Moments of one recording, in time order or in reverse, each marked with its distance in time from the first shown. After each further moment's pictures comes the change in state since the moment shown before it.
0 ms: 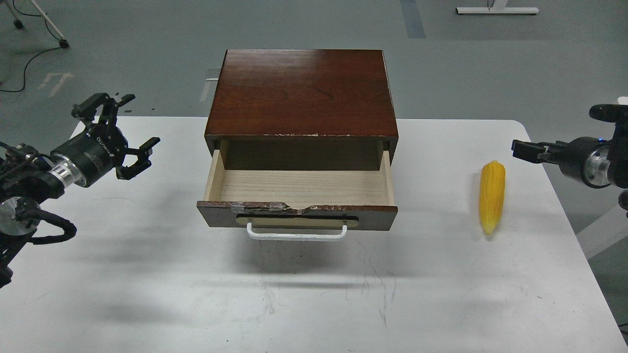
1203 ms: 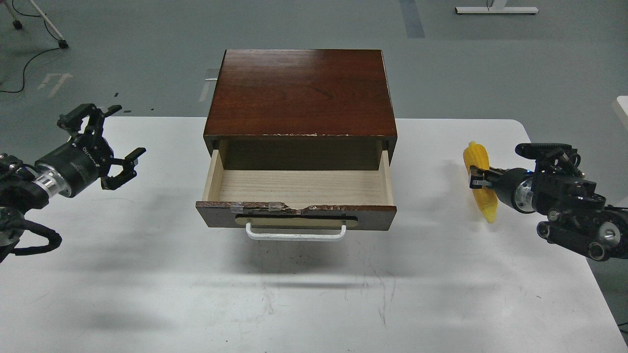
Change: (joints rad) left arm 0.042 0.047 -0.001 0.000 0.001 0.000 -0.002; right arm -0.030 0.251 -0.003 -0.147 -0.003 -0.244 0.082
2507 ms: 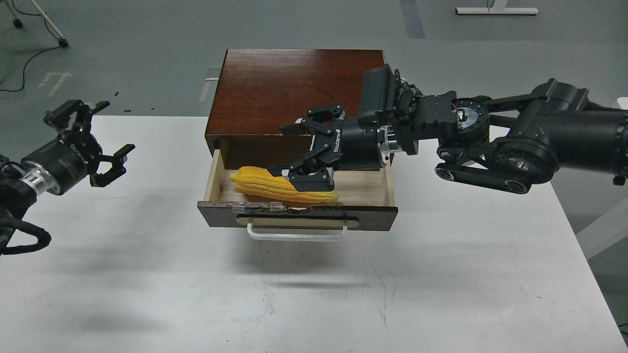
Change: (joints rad) left arm 0.000 0.030 -0.001 0.003 -0.004 0.000 -0.009; right arm 0.476 0.319 -0.224 0.250 -0.279 -0.095 0.418
